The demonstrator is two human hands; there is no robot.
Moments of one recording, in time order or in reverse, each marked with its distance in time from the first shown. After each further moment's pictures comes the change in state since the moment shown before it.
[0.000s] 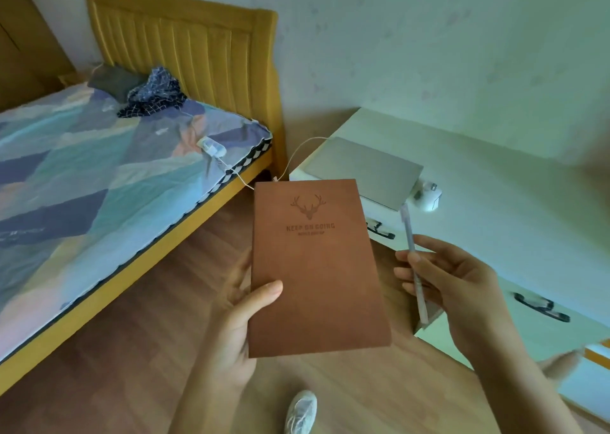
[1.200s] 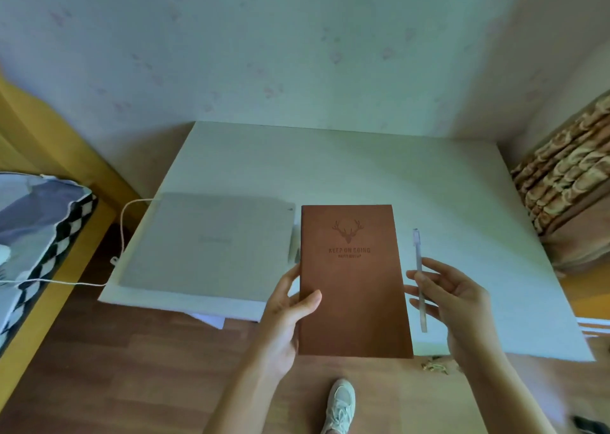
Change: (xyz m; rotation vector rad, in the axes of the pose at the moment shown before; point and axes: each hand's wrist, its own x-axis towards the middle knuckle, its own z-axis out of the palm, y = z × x) left_hand 0.384 -0.186 0.244 0.228 -0.327 -0.555; right_hand 0.310 0.027 -0.216 0.035 0.607 0.138
